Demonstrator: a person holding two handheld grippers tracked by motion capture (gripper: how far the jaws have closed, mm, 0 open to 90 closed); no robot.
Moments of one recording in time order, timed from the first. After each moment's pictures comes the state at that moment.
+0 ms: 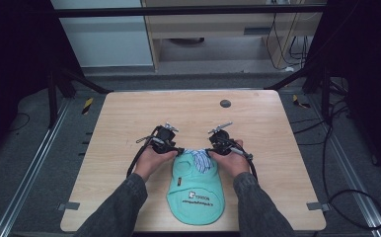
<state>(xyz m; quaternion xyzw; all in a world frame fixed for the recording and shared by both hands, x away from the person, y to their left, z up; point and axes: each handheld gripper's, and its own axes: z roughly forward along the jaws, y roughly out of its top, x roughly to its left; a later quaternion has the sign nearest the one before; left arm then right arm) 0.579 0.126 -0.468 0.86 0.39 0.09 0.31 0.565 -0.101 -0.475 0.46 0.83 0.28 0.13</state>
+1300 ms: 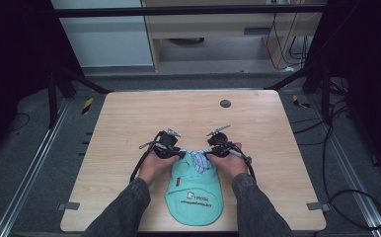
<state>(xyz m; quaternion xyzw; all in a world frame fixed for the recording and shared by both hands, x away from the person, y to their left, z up) 0.570 0.119 -0.484 0.87 0.38 0.08 0.31 0.562 -0.095 -0.482 0.46 0.83 0.28 0.10</state>
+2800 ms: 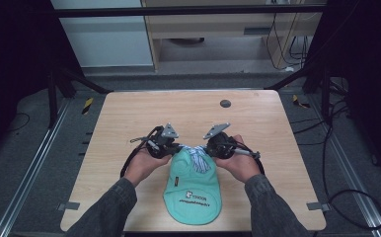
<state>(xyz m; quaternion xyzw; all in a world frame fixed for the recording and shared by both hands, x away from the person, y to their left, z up) 0.540 0.130 -0.419 0.90 0.25 0.15 0.33 0.522 -0.095 -0.414 0.29 0.89 0.31 0.17</state>
